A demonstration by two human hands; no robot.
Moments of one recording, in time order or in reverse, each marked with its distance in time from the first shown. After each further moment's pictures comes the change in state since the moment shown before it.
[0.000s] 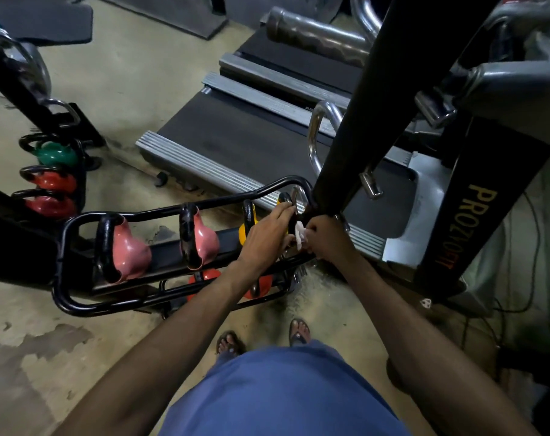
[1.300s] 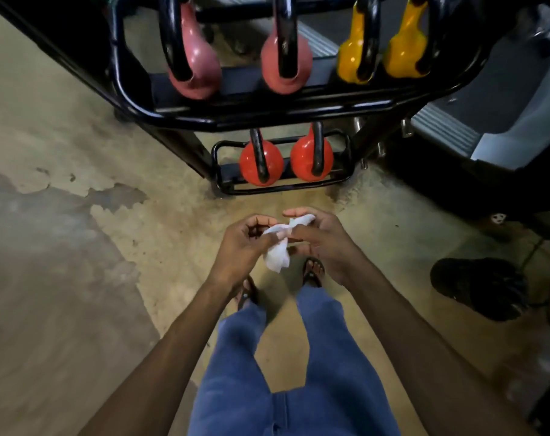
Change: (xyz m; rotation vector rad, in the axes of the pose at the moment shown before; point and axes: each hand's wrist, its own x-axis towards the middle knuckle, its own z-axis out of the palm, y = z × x) left_hand -0.360 -0.055 0.013 -1.134 0.058 -0.851; right_hand -0.220 -0.018 0.247 1.099 -0.519 0.291
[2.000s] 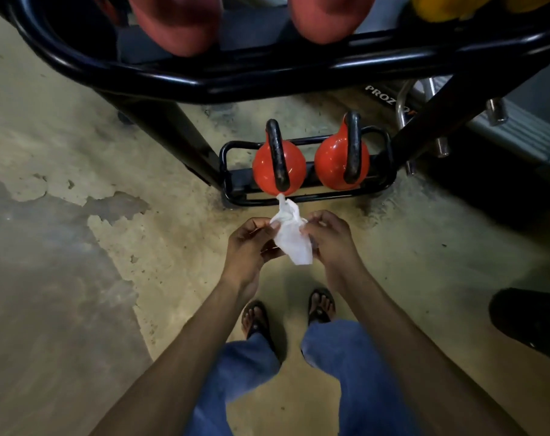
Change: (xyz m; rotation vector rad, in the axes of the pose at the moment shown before) left_hand 0.134 -0.130 -0.031 -0.360 0.186 -0.143; right_hand 0.172 0.111 -0.015 -0.094 0.260 -0.034
